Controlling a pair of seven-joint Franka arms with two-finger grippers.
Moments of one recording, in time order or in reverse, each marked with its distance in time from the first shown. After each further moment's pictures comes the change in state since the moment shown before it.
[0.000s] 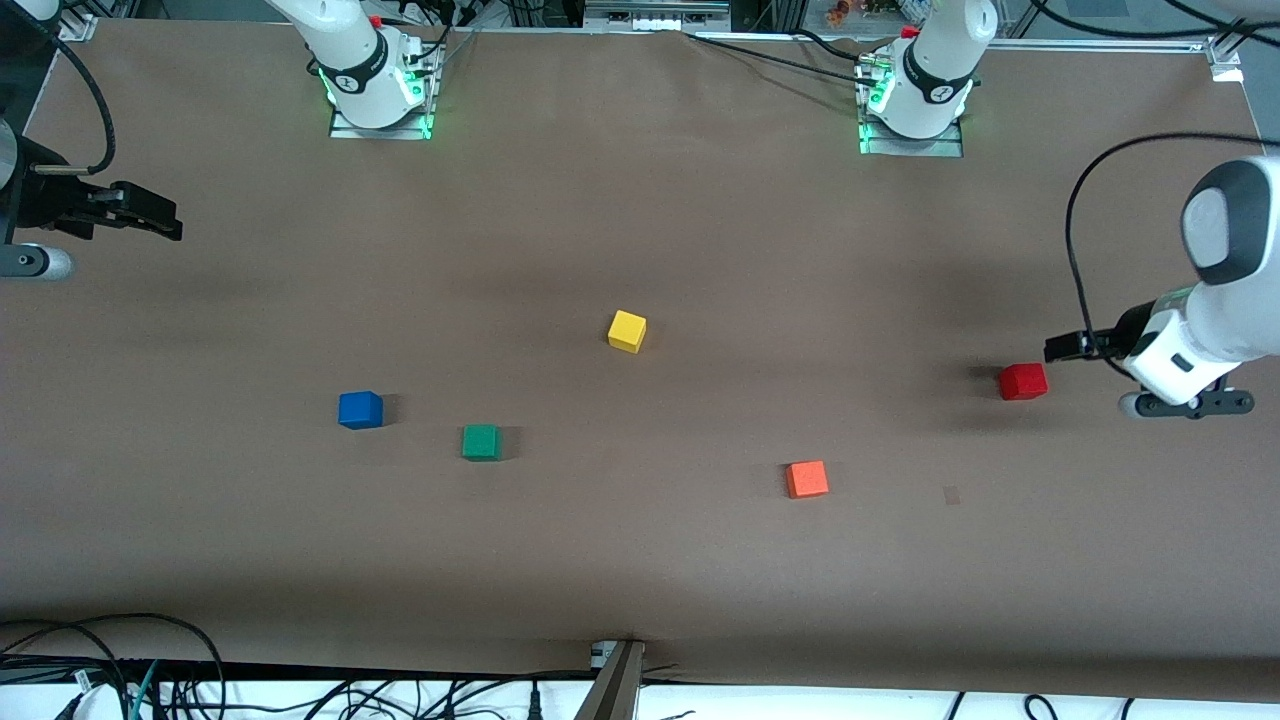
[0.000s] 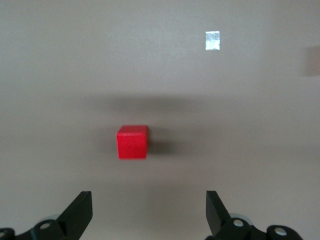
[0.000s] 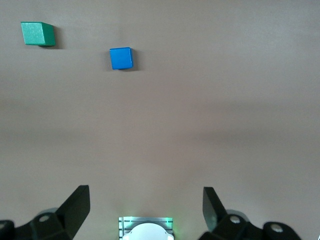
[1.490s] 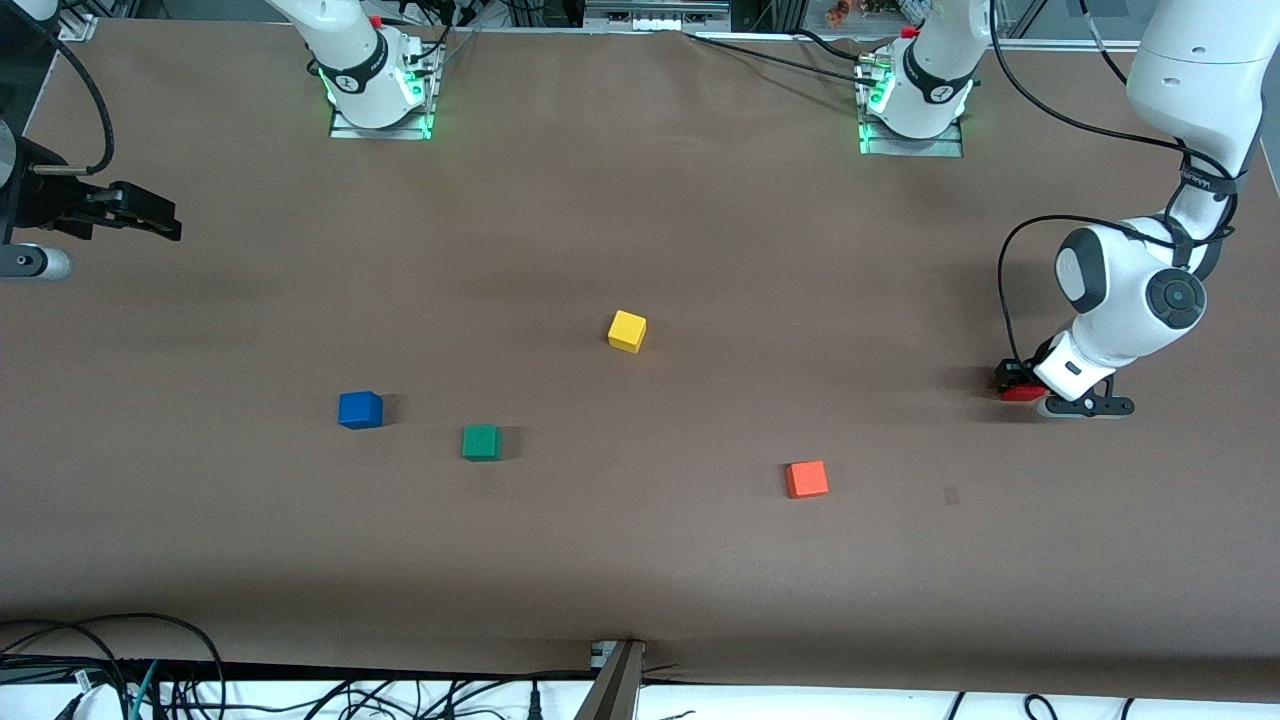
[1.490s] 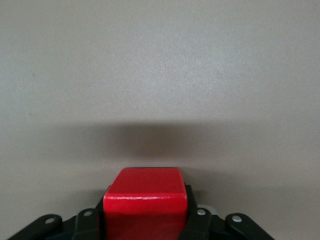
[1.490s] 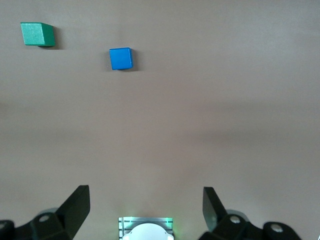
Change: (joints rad) left arm 0.080 0.170 0.000 -0.378 0.001 0.713 0.137; right arm 0.000 0.000 -0.001 0.001 0.000 0.000 0.000
